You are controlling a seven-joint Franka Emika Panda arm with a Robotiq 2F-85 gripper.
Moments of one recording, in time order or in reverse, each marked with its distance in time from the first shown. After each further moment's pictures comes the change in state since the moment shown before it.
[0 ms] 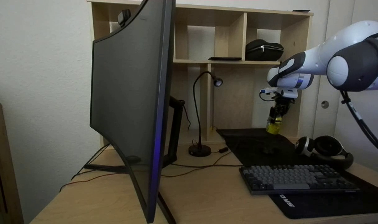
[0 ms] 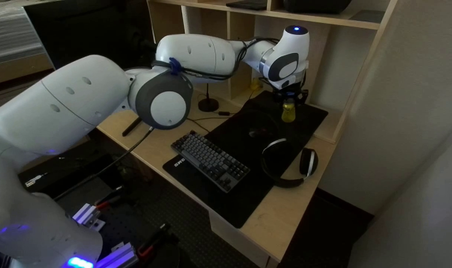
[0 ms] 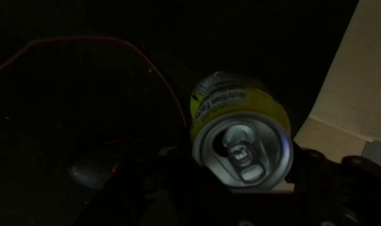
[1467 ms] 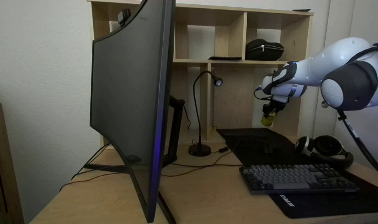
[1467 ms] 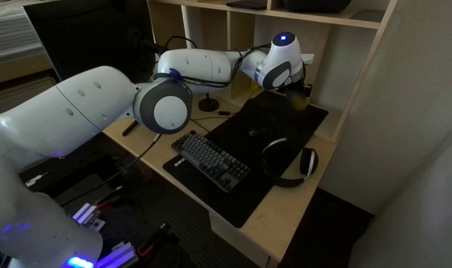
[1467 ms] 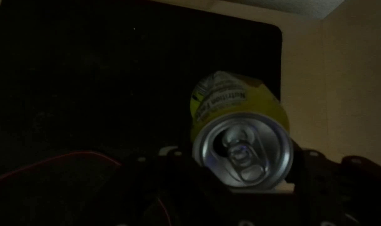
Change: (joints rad) arm 0.068 0.116 -0.159 0.088 0.177 0.317 0.217
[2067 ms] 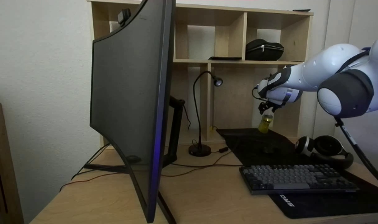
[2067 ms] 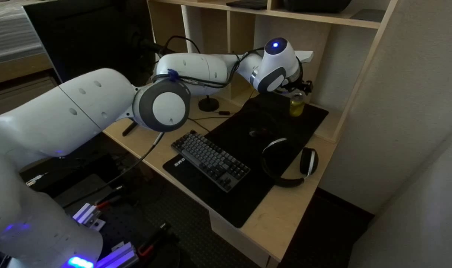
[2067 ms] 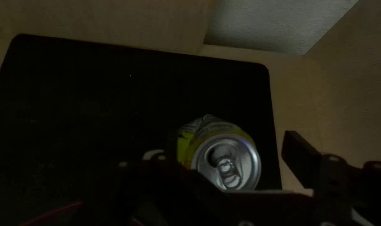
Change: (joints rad) arm 0.055 0.037 -0.103 -0.008 0.183 0.180 0.000
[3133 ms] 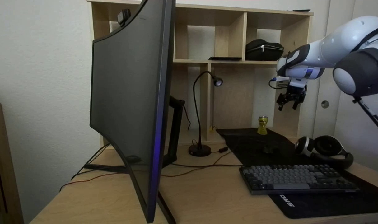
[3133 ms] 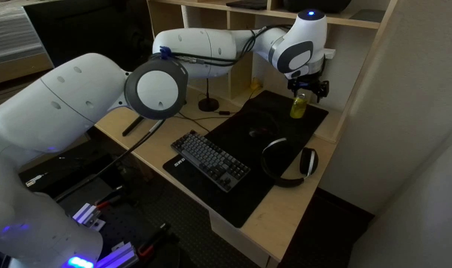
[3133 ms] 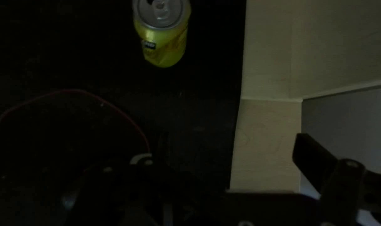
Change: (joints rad) arm -0.071 -0.159 -0.107 -0.041 0.003 -0.520 -0.041
